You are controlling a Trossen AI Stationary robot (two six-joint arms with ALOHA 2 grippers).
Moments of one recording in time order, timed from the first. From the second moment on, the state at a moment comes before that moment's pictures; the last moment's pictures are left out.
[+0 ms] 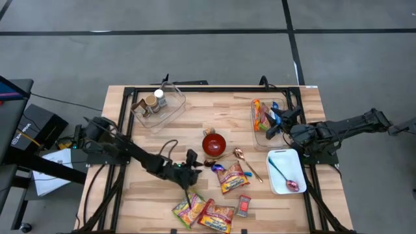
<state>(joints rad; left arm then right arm) -0.43 1.78 0.77 0.25 -0.60 0.43 0.24 0.59 0.46 -0.30 1.10 0.34</state>
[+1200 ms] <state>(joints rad) -0.34 1.90 0.77 0.40 -0.52 0.72 0.24 0.59 0.46 -0.30 1.10 0.33</state>
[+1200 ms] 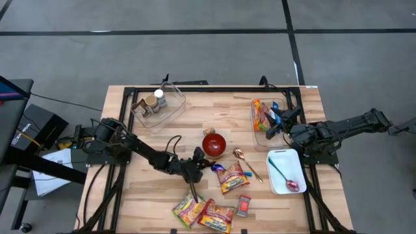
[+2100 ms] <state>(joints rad) -0.34 1.90 0.77 0.38 -0.48 0.72 0.24 0.59 0.46 -0.30 1.10 0.33</state>
